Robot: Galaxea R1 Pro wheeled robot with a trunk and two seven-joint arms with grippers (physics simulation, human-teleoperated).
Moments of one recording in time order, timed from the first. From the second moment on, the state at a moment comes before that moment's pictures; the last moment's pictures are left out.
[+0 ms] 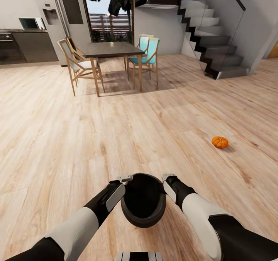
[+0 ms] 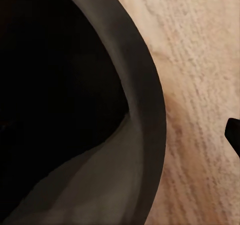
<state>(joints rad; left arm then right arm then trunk) -0.78 -0.16 -0.50 -0.56 0.78 0.50 0.52 -0.94 0.17 0.02 -0.21 -0.05 0.48 -0.11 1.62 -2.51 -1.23</state>
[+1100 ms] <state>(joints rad) -0.78 -0.15 -0.50 -0.56 0.78 0.50 0.52 -0.94 0.17 0.02 -0.21 -0.05 0.48 -0.11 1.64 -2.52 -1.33</state>
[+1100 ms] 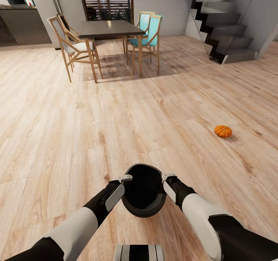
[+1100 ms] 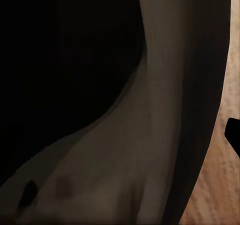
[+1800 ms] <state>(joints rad) -0.78 -0.16 -0.50 -0.51 0.79 0.49 0.52 -0.94 0.17 0.02 -0.20 -0.04 0.49 -0.12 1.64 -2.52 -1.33</state>
